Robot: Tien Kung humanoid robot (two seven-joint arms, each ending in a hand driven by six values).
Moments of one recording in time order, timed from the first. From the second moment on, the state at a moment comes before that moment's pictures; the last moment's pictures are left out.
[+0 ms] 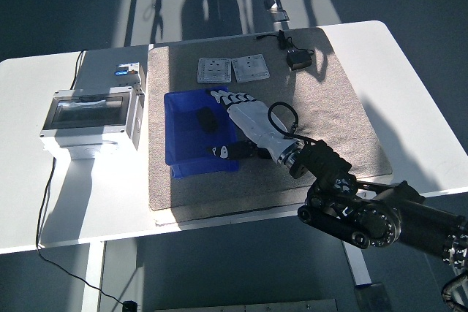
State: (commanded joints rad) left arm -0.05 0.07 -1.40 -0.18 1.54 -0.15 0.24; right arm 0.73 -0.05 0.36 1.00 -1.69 -0.49 0.04
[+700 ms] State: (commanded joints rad) left arm -0.05 0.07 -1.40 -0.18 1.53 -0.13 0.21; right arm 0.62 -0.18 0.43 1.18 -1.80 -0.27 -0.51
